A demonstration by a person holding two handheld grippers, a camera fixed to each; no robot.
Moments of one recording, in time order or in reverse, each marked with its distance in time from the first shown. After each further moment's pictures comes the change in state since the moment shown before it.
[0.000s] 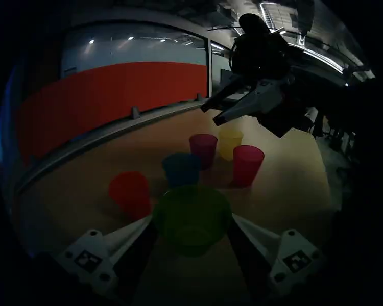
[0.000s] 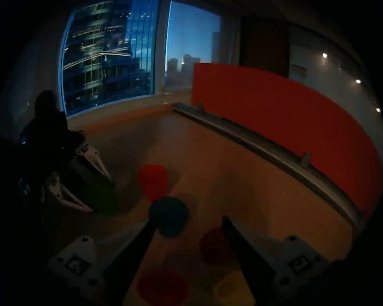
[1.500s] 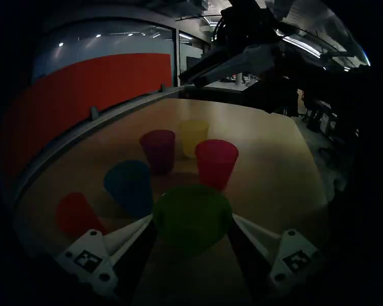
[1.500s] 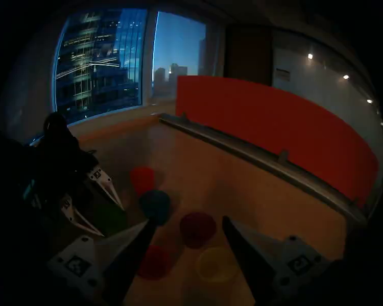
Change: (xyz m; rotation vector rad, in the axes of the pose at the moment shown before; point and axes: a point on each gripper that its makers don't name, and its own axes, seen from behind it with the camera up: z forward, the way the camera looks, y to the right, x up) left arm 0.002 0.072 0.062 -0.189 -0.068 0.107; right arm -0.011 0.030 -0.070 -0.074 0.073 0.048
